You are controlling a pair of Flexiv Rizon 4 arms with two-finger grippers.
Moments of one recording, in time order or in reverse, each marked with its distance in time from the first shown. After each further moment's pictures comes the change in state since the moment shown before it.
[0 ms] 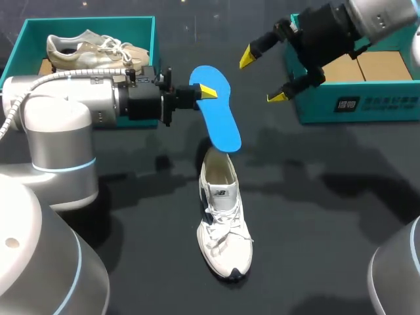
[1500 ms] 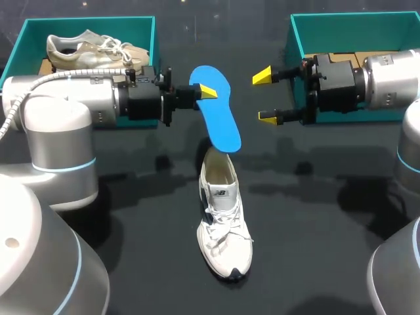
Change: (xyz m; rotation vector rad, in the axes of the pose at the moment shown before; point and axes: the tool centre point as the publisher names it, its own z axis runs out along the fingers) left arm 0.000 0.000 0.000 0.000 0.000 0.000; right arm -0.033 0.003 0.018 -0.020 0.458 -0.075
